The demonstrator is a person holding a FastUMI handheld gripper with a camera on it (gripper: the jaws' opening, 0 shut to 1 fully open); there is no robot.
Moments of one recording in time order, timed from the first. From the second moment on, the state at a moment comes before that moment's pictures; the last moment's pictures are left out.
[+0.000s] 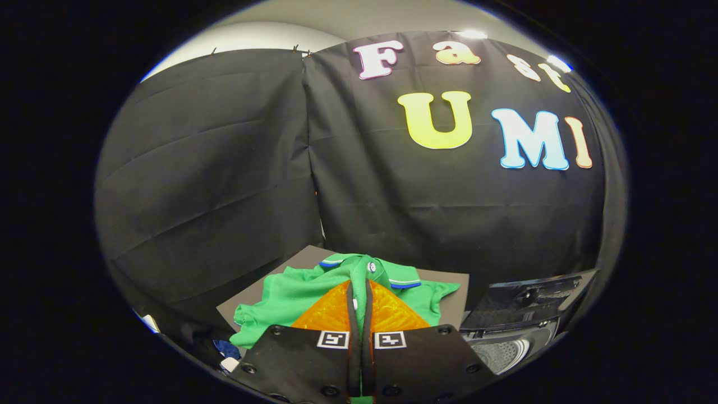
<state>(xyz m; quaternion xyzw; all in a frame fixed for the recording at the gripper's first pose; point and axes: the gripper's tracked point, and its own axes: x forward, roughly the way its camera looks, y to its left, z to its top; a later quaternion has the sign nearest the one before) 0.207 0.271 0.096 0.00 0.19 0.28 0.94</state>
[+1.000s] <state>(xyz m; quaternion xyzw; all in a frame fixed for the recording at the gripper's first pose) 0.251 0.104 0.137 0.00 0.13 0.19 0.97</state>
